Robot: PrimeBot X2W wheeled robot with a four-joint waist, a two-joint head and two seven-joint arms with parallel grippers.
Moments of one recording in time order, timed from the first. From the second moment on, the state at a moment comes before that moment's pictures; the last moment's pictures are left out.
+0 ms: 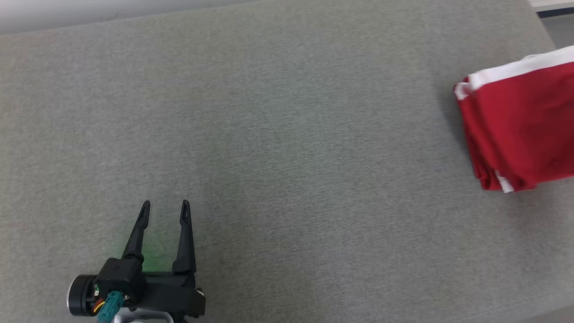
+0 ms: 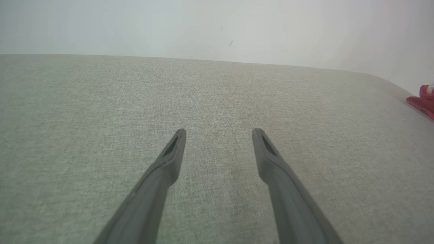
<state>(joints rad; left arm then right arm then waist) -0.17 0.05 -0.09 0.18 -0.17 -0.04 -0.26 -0.83 -0.93 0.48 0.47 0.33 0.13 0.62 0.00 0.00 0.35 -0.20</state>
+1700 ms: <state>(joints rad) 0.03 0.05 -0.07 0.23 -0.32 0.00 -0.26 0.01 -0.10 -0.10 0.18 0.07 0.13 -0.14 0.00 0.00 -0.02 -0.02</state>
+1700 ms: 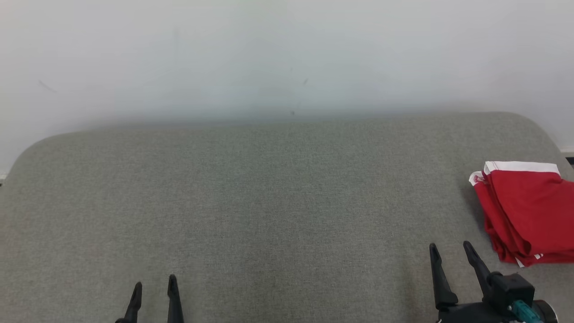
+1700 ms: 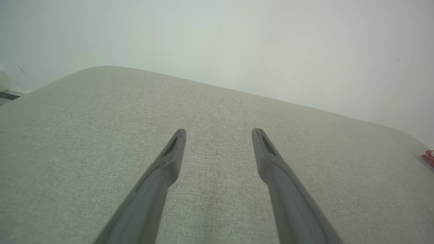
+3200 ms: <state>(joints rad) 0.07 0.05 -0.04 0.27 -0.27 -0.01 -0.26 -0.02 -0.05 -0.10 0.33 0.05 0.13 -0.22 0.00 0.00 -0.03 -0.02</state>
